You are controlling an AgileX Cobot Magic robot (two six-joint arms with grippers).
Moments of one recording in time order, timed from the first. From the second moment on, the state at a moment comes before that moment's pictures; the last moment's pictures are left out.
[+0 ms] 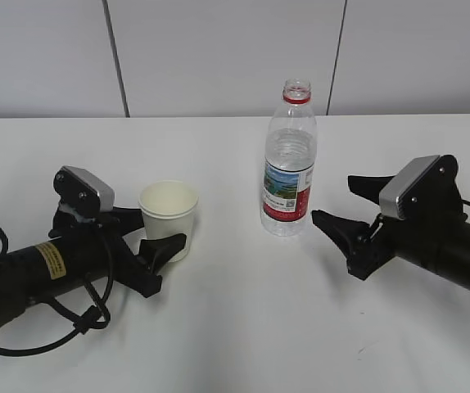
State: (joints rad) left arm -0.31 2.10 -0.60 0.52 -1.14 -0.16; right arm 0.07 1.94 -0.52 -0.57 -1.15 -0.12
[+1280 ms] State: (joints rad) left arm -0.31 2.04 -0.60 0.52 -1.14 -0.16; right arm 0.07 2.15 -0.73 -0.67 -1.14 0.01
